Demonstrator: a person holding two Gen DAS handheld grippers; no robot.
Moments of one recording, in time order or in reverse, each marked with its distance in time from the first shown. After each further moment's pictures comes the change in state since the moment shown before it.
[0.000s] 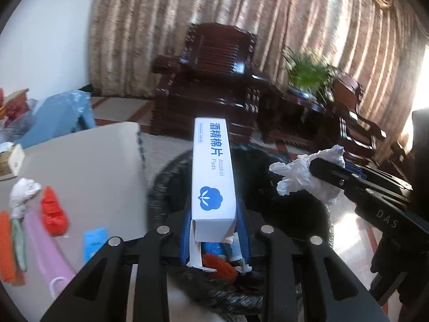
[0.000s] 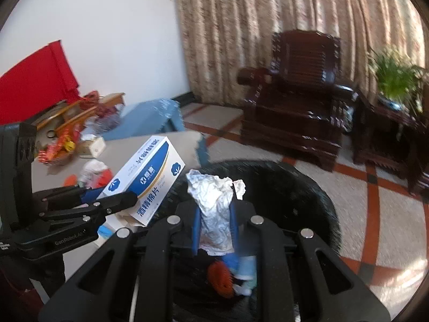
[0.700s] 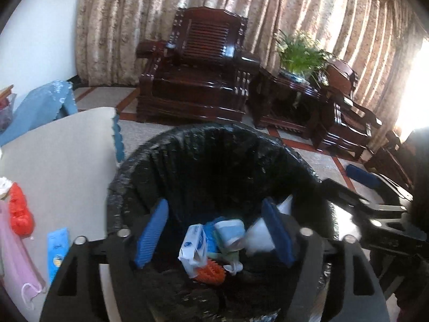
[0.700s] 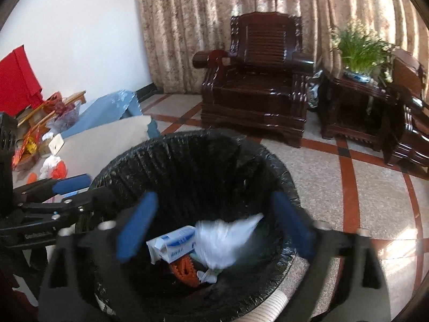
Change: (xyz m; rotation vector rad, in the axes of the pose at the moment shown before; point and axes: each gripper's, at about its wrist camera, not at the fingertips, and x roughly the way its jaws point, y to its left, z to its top) left arm 0.044 -0.011 -0.009 0.007 0.059 -0.026; right arm 0.012 -0.046 -0.039 0.106 0.018 -0.148
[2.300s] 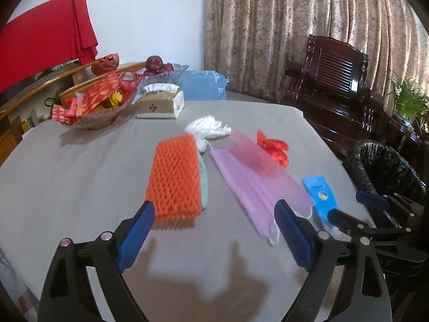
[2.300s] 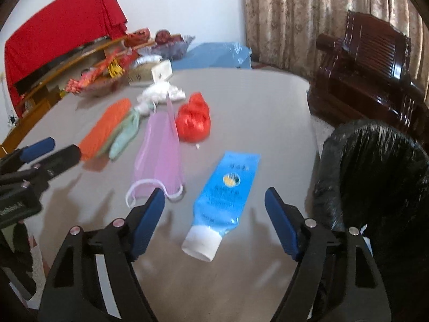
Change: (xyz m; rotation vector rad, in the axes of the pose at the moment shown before) left arm -0.174 0.213 -0.126 -0.280 -0.102 0.566; right arm 0.066 0.293 -0.058 -0.343 0.208 0.326
